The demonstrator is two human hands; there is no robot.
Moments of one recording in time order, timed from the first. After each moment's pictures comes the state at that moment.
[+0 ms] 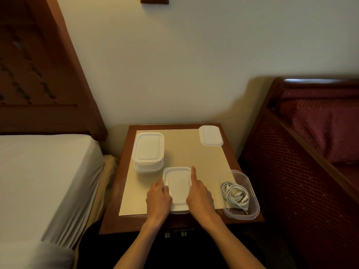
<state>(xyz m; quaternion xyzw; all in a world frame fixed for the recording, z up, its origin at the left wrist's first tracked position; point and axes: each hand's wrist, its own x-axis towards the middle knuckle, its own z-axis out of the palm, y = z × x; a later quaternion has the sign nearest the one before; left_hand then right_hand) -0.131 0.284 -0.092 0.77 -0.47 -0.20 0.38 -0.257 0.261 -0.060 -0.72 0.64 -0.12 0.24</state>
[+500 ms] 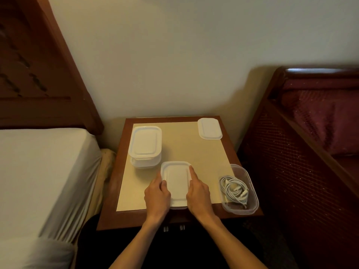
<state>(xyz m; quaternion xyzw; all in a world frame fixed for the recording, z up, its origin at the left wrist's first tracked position) -0.139 0.286 -0.095 0.76 -0.44 -0.19 0.44 -0.262 0.259 -0.086 -0.70 0.60 -0.26 0.29</state>
